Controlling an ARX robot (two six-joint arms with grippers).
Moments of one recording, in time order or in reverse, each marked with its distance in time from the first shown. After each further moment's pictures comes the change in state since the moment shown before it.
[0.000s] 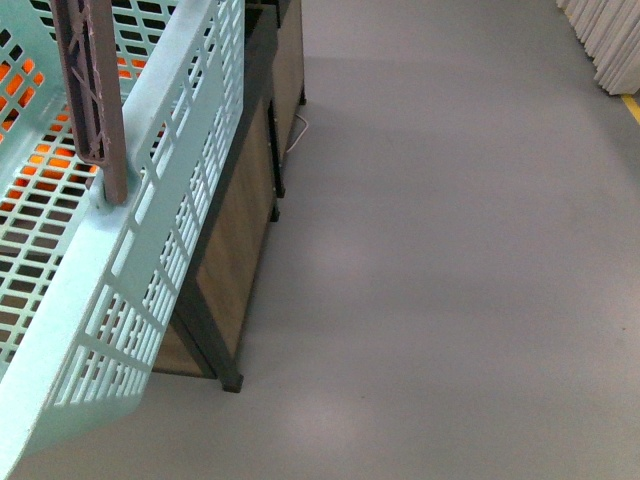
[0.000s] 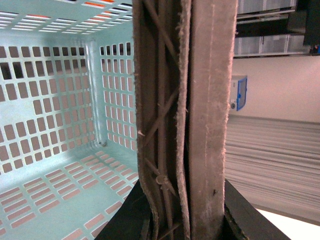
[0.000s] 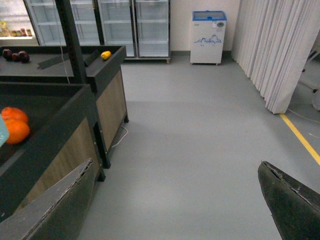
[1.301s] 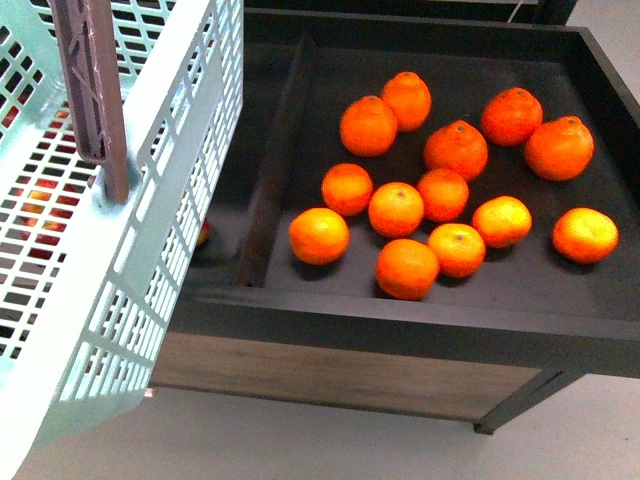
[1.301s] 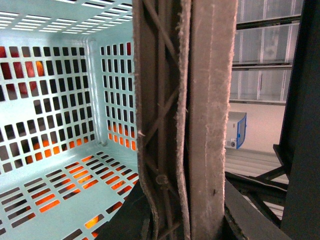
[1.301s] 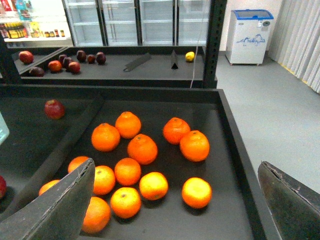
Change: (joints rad) left arm 0.002 0.000 0.000 0.000 -0.001 0.000; right arm 0.000 0.000 0.000 -0.001 0.001 0.000
